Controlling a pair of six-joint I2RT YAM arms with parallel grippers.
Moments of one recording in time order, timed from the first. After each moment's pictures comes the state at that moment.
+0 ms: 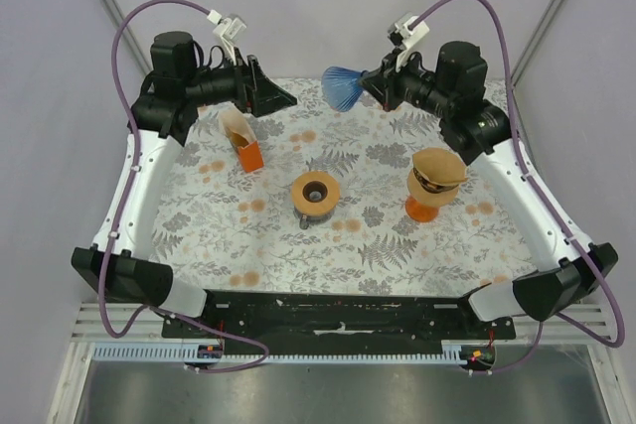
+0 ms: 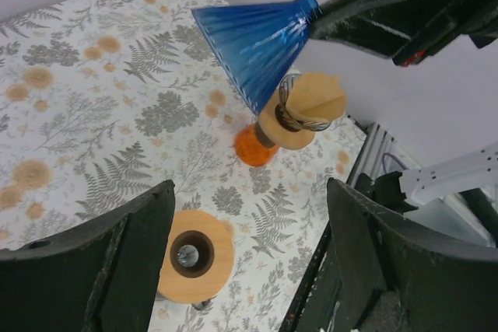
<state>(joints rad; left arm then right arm) -0.20 1.48 1.77 -0.61 0.87 -0.18 0.41 1.45 1.65 -0.33 -0.37 -0.07</state>
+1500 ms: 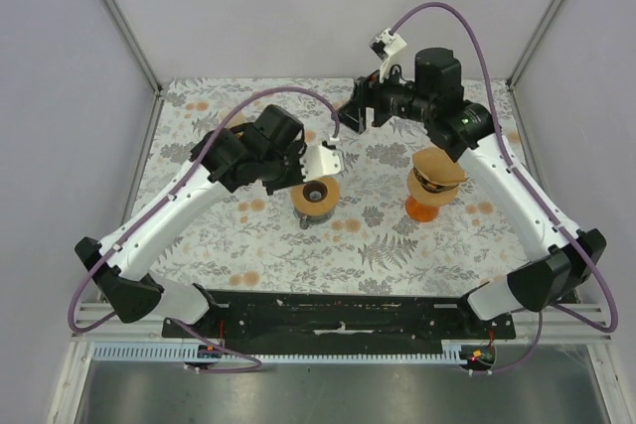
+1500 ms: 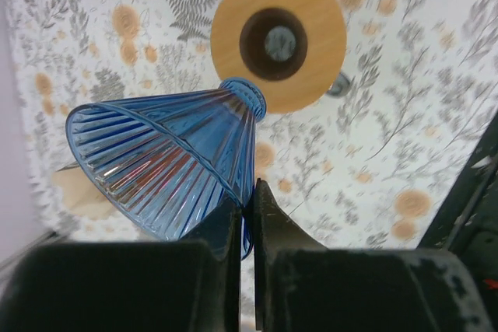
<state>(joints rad) -0.74 1.41 1.64 -1.15 0.07 0.66 0.47 1.46 1.60 -0.41 -0.47 0.11</state>
